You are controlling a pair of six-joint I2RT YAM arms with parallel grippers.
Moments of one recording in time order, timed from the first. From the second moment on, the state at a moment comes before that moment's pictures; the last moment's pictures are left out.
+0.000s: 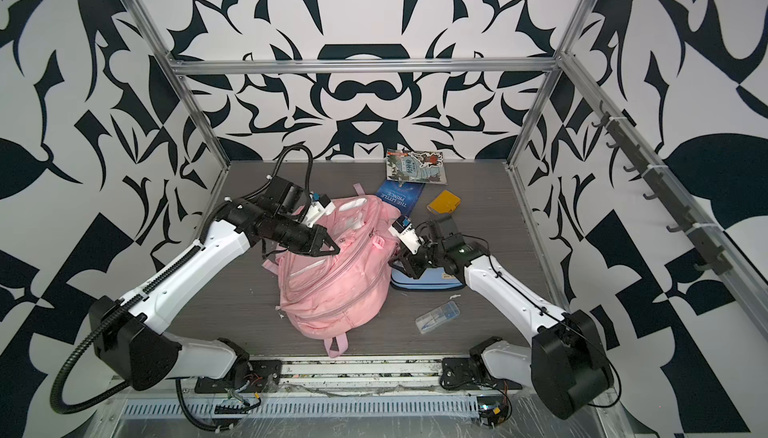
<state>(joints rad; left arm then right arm) -0.55 1.39 1.31 -1.00 0.63 -0.26 0.43 1.23 0.77 -0.40 -0.58 -0.19</state>
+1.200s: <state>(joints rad) -0.51 1.39 1.32 -1.01 0.70 -0.23 0.43 1.34 0.84 -0.47 -0.66 -0.24</state>
